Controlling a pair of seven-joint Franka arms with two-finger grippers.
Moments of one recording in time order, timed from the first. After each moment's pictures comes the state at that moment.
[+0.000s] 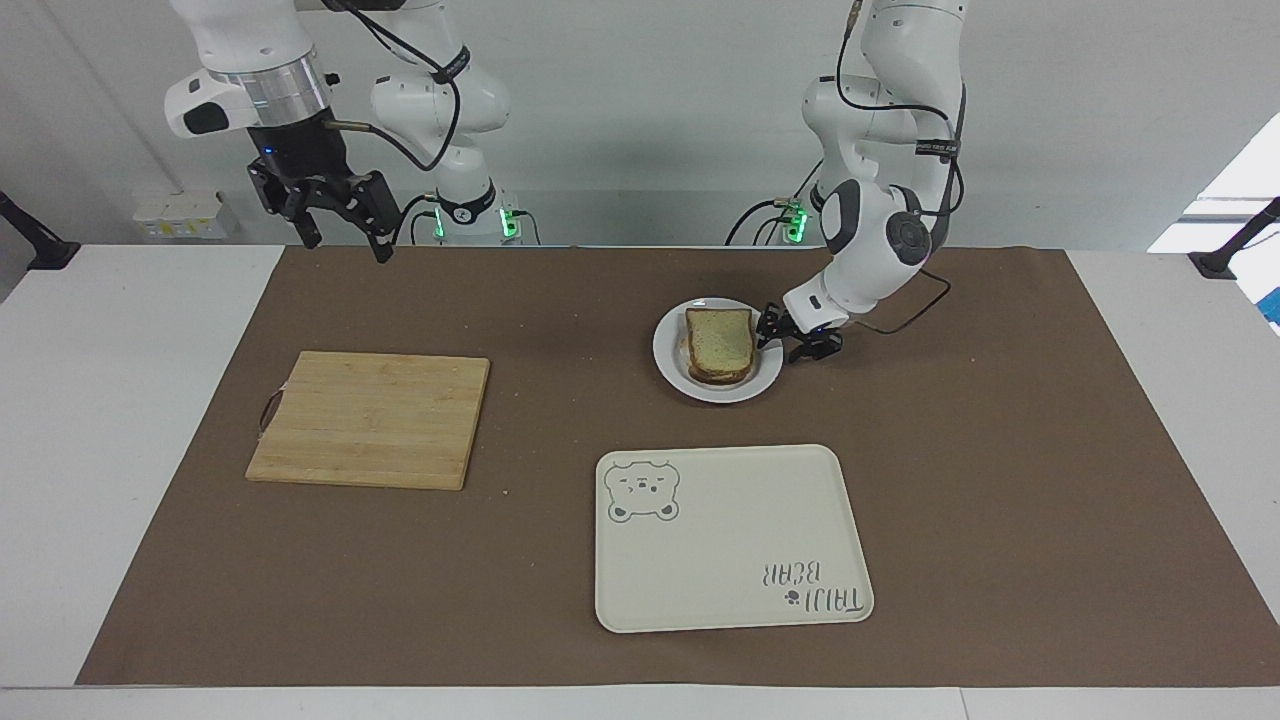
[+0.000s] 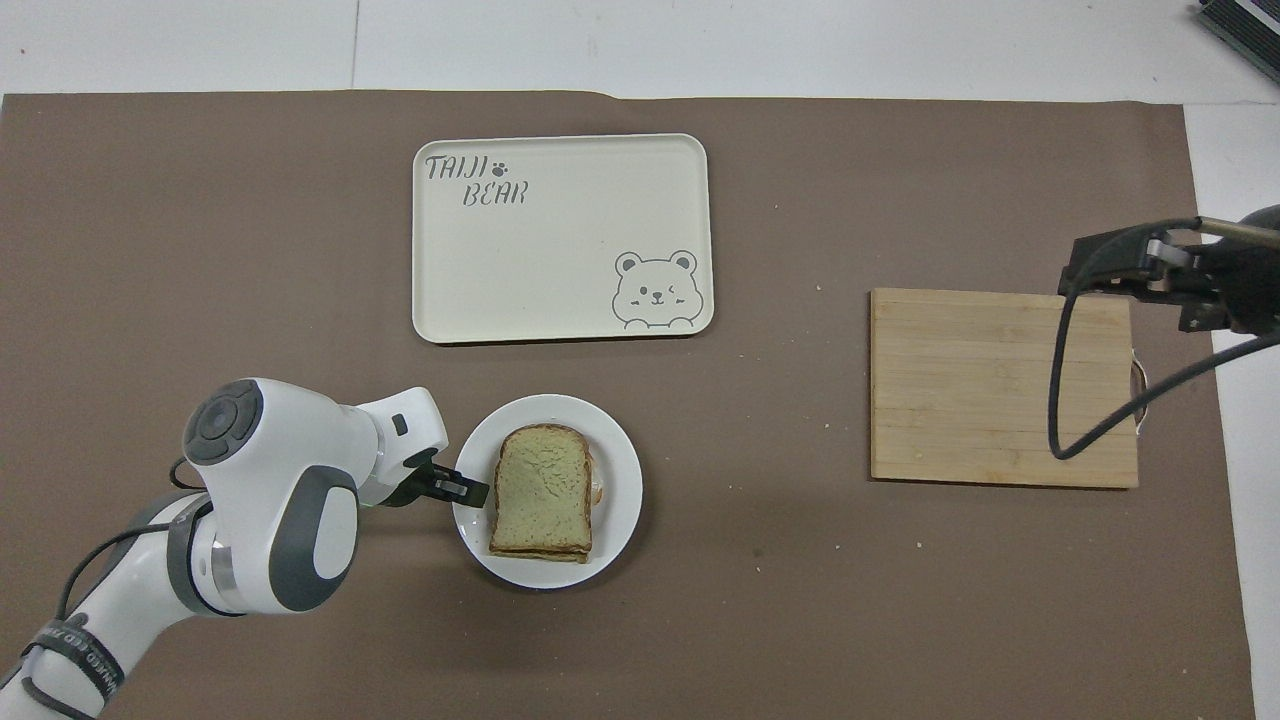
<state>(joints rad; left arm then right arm) -0.31 0.01 -0.09 -2.40 -0.46 2.30 0.31 0.03 -0.04 -0.01 -1.52 0.01 1.58 0.37</state>
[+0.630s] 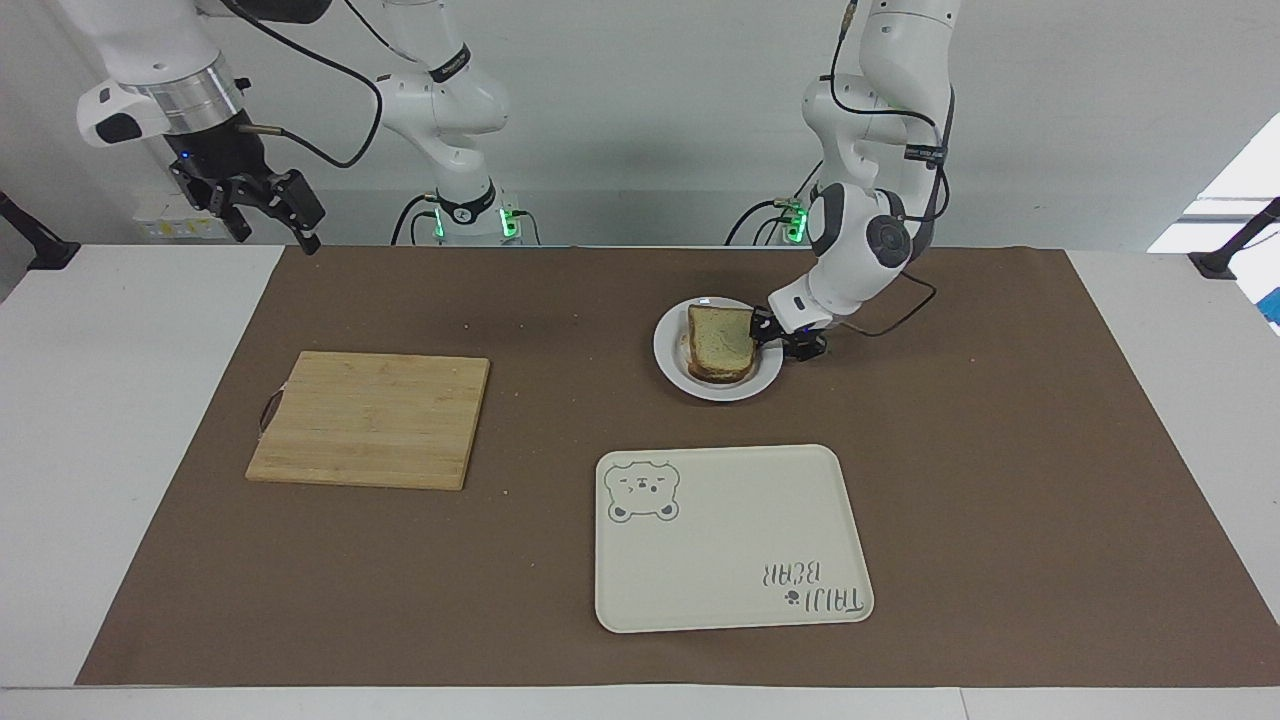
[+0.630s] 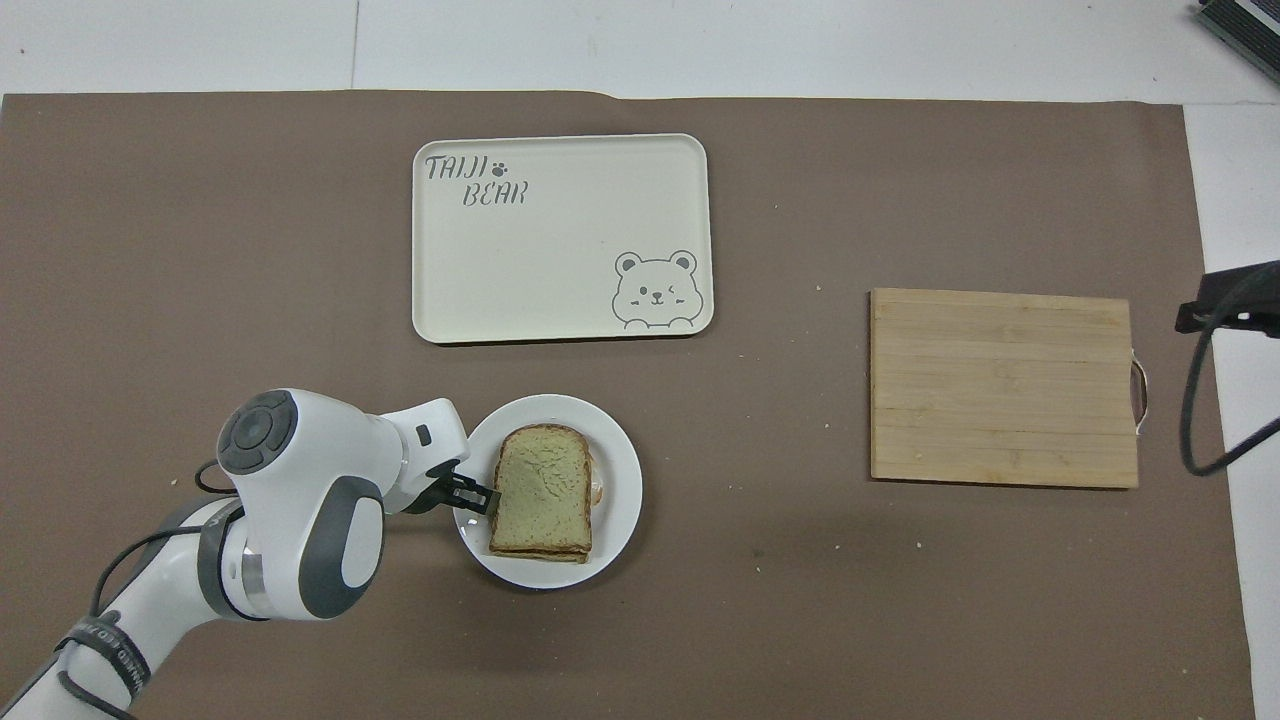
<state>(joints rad) -0.35 0.03 -0.09 -2.41 -0.50 2.34 0.31 -0.05 -0.08 -0.09 -1.62 0.01 1.56 0.06</state>
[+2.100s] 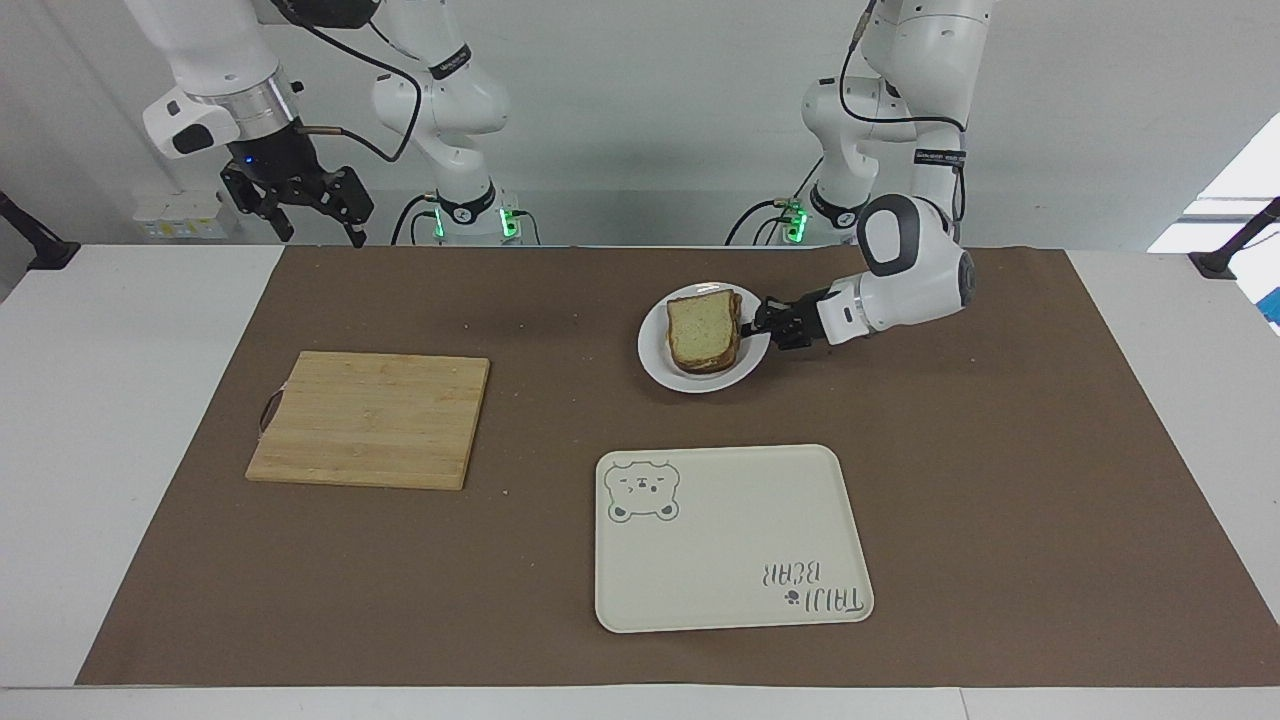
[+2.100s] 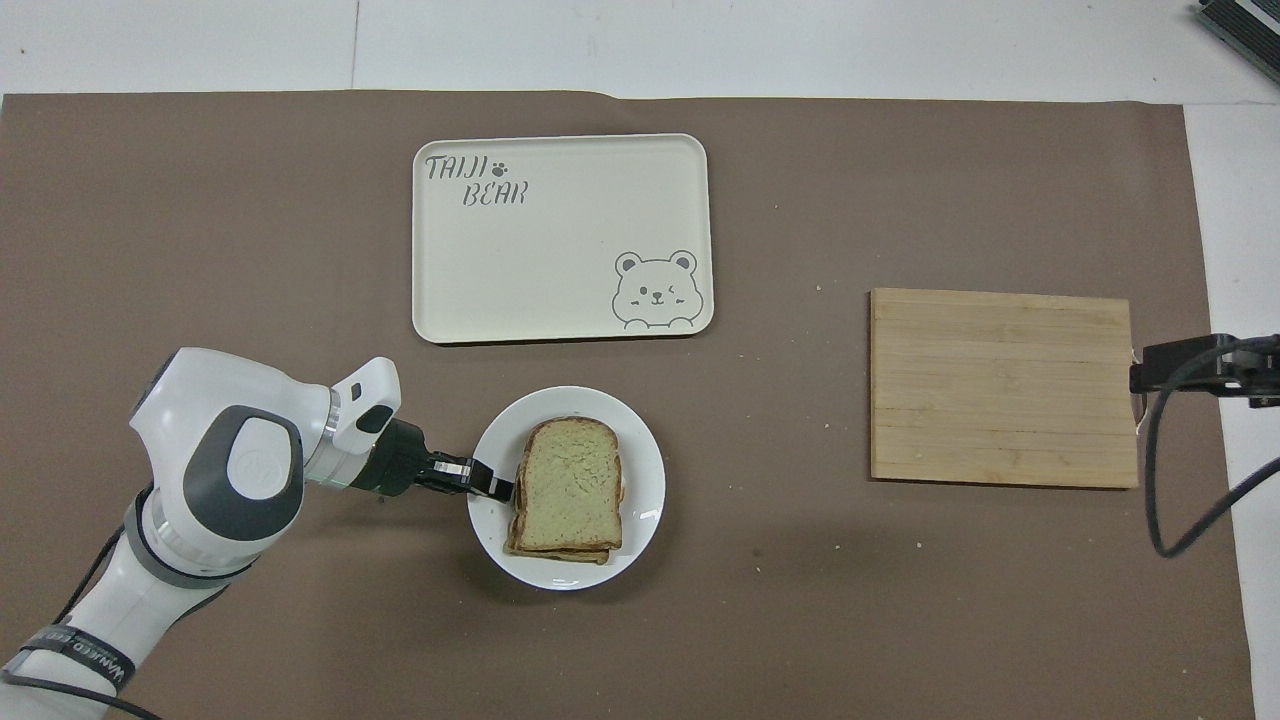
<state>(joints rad) -0.18 0.08 -0.06 -2.29 -0.97 1.95 0.50 -0.05 -0.14 0.00 -1.71 0.01 1.57 0.09</state>
